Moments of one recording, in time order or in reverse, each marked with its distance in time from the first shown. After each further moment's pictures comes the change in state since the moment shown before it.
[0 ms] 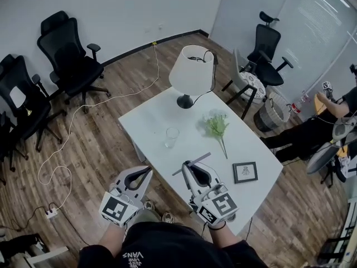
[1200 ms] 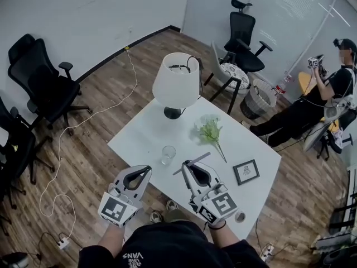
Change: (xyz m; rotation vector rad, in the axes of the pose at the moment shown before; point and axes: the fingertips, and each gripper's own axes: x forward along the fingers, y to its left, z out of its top) left arm 0.076 0.084 0.015 0.022 0.001 -0.196; right arm 0.070 -0.059 0.014 0.007 -0.012 -0.205
